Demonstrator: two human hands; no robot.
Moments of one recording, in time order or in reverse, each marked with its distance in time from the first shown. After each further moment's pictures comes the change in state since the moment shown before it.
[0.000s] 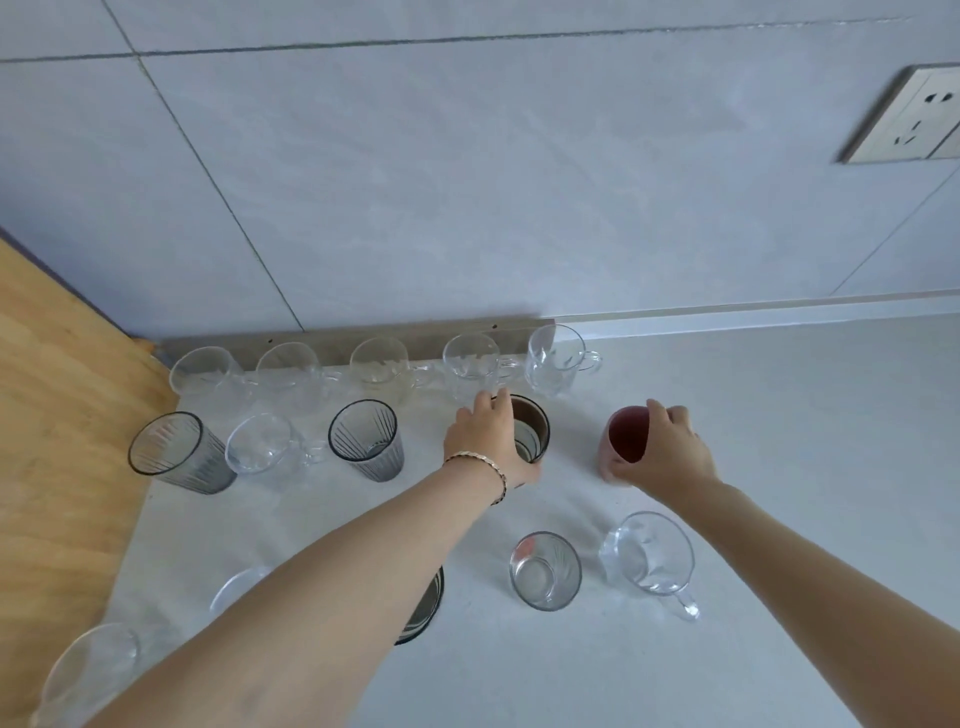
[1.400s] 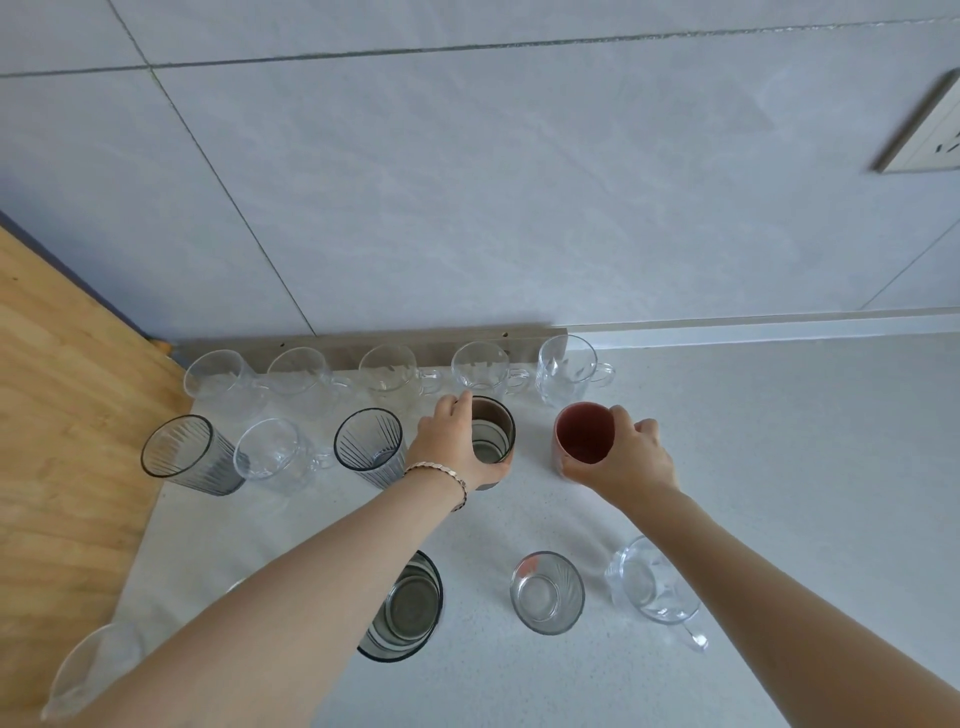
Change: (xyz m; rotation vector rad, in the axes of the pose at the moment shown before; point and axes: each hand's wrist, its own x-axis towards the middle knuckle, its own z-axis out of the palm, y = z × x) left_hand -0.004 -0.029 -0.020 -0.081 0.031 -0.092; right_hand 0.011 -0.031 0.023 0.123 0.015 -0.052
